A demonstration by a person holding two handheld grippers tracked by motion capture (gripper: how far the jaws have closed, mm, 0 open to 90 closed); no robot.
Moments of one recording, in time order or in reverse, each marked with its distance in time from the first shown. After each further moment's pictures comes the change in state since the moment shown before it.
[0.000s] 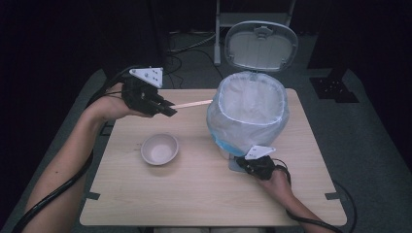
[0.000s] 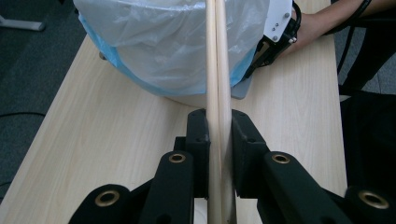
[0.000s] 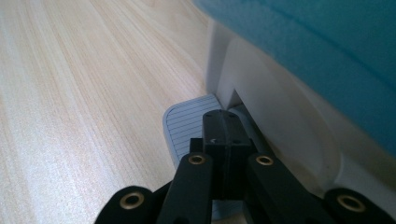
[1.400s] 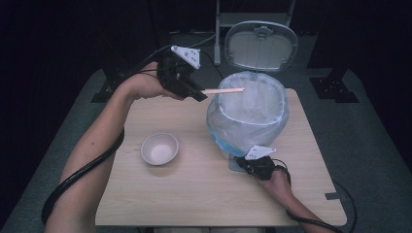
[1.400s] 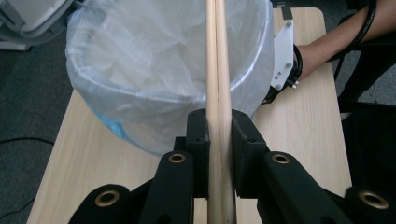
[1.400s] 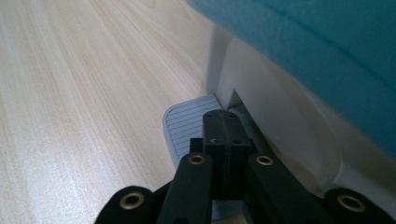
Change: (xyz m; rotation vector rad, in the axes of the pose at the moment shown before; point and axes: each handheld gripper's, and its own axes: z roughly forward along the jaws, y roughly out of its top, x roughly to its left) left arm 0.020 0.082 0.033 0.018 -0.050 0.075; right arm 0.000 -0.001 0.000 -0.006 0.002 0.001
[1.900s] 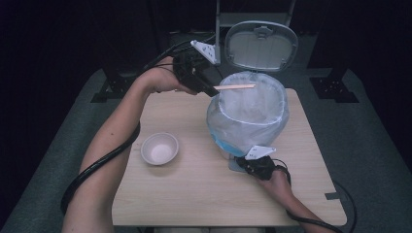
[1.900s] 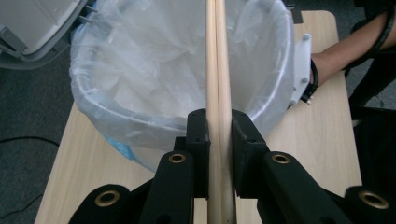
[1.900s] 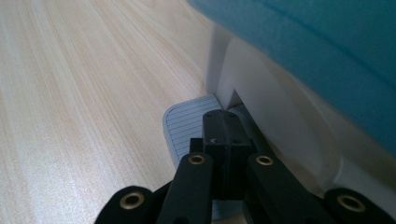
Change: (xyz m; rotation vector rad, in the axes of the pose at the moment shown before) left arm 0.013 0.024 0.020 0.028 0.008 -0.008; right arm 0.000 0.000 0.000 0.001 0.000 -0.001
